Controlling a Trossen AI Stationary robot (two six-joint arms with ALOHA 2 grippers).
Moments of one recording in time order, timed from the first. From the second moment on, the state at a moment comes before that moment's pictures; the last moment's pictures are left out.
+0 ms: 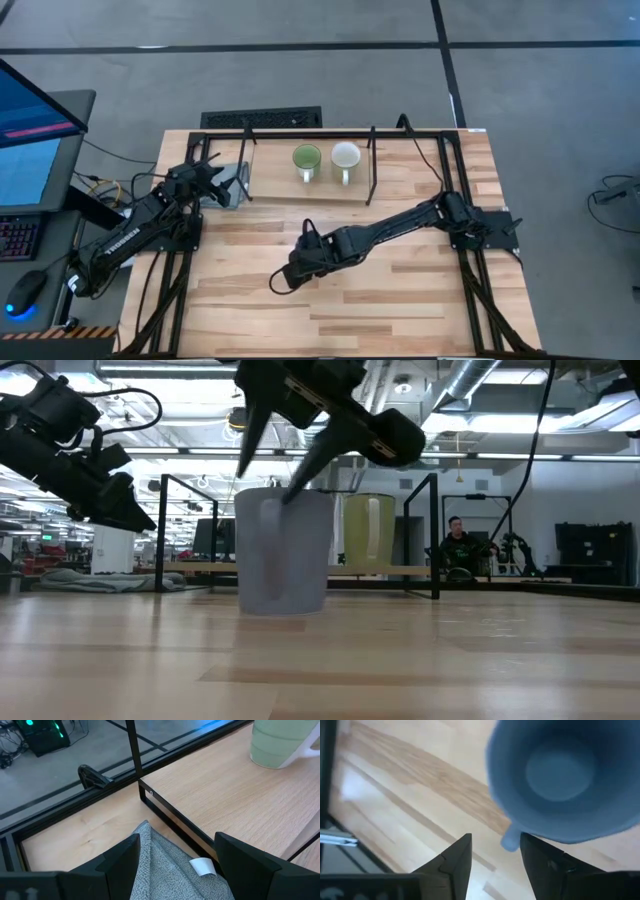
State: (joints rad) left arm 0.82 0.18 0.12 -0.38 -0.04 0.00; right arm 0.31 2.18 1.90 -0.84 0.05 1.35
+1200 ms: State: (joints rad) left arm 0.82 0.18 0.12 -0.36 0.00 -0.05; right arm 0.24 2.12 2.24 -1.08 0.41 0.29
